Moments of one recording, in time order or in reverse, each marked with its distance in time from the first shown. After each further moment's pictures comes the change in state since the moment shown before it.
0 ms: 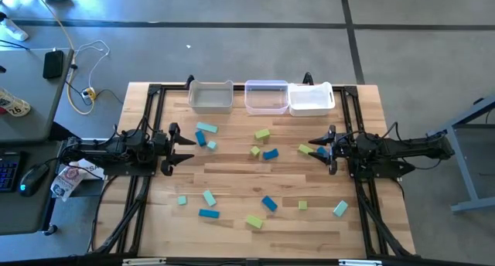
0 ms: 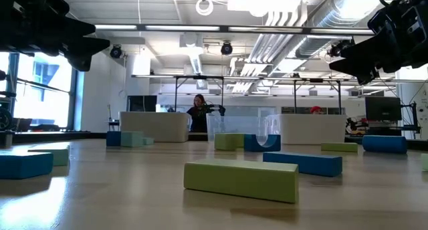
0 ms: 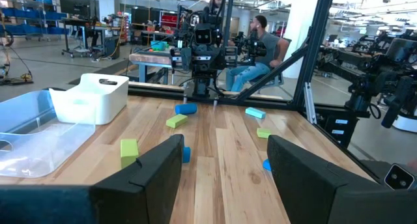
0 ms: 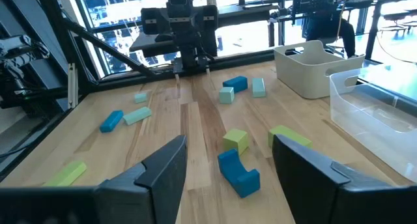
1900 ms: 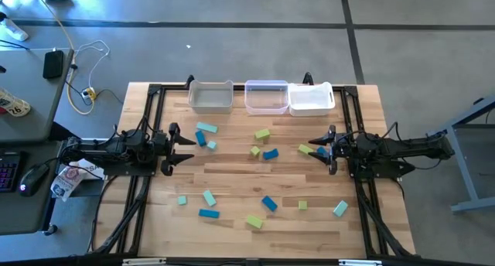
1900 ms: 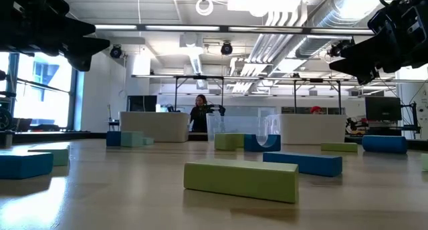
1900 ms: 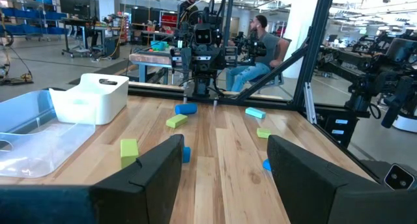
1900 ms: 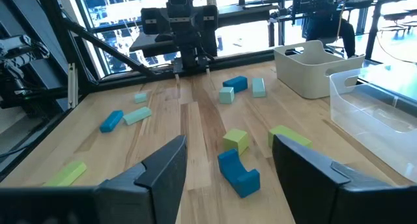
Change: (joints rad) left arm 0.000 0.000 0.000 0.000 0.000 0.000; right arm 0.000 0.000 0.000 0.000 0.000 0.000
